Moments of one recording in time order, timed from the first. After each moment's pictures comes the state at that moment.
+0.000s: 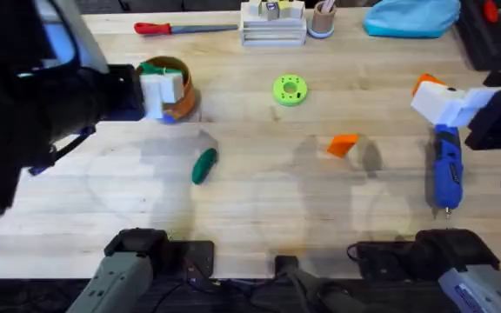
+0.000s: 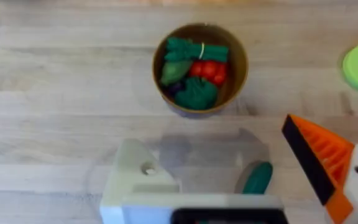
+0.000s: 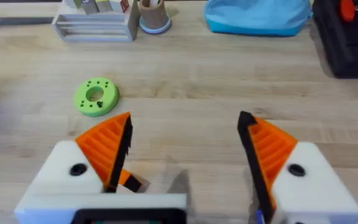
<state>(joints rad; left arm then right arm) -0.01 0.84 0.96 -0.86 -0.05 -0.01 0.00 0.50 0.76 -0.73 -0.02 0.03</state>
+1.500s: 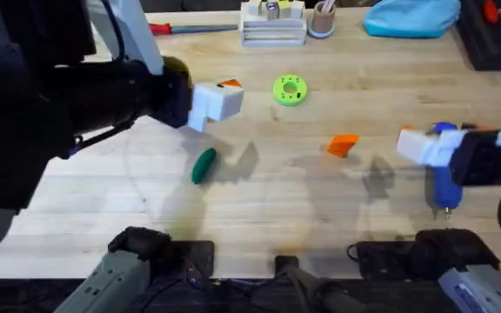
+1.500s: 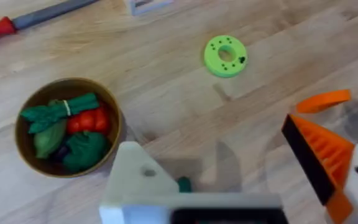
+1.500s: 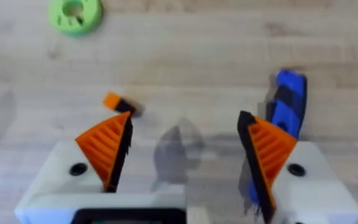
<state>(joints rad) -0.19 0.87 0.96 -0.79 0.30 0.09 0.00 0.50 0.76 -1.04 -0.02 0.03</state>
